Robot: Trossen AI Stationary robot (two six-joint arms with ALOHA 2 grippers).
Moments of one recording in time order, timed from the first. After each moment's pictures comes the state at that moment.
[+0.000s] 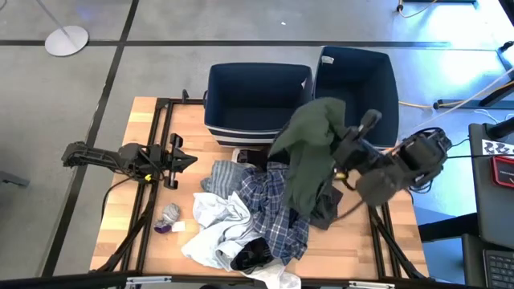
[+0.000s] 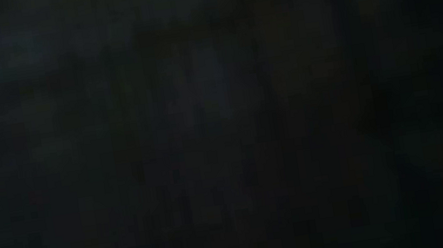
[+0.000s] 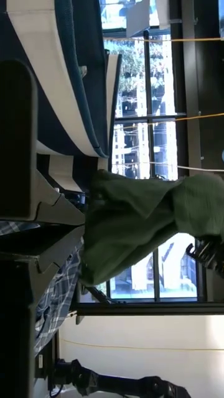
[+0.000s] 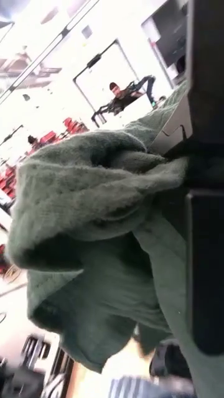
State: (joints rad) left arm -0.15 0.10 0.01 0.41 -0.19 0.10; right arm 0.56 1.63 2.29 -1.41 1.32 -0.02
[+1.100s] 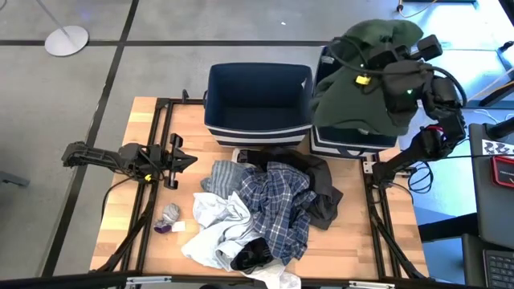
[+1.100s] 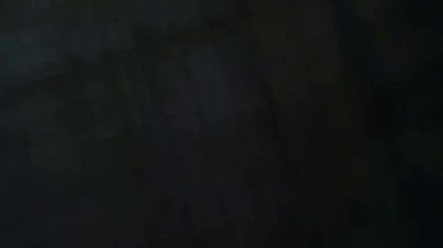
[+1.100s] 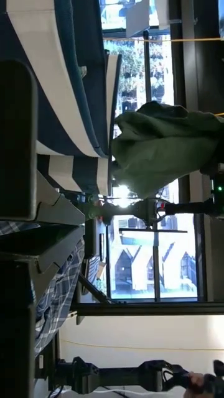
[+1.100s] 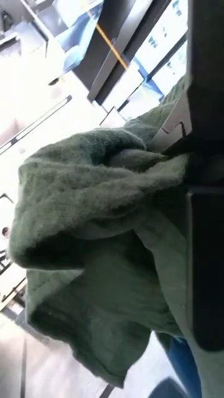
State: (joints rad) left arm -0.15 0.10 0.01 0.41 -0.19 0.10; right arm -0.01 1.49 2.35 -1.21 1.56 -0.41
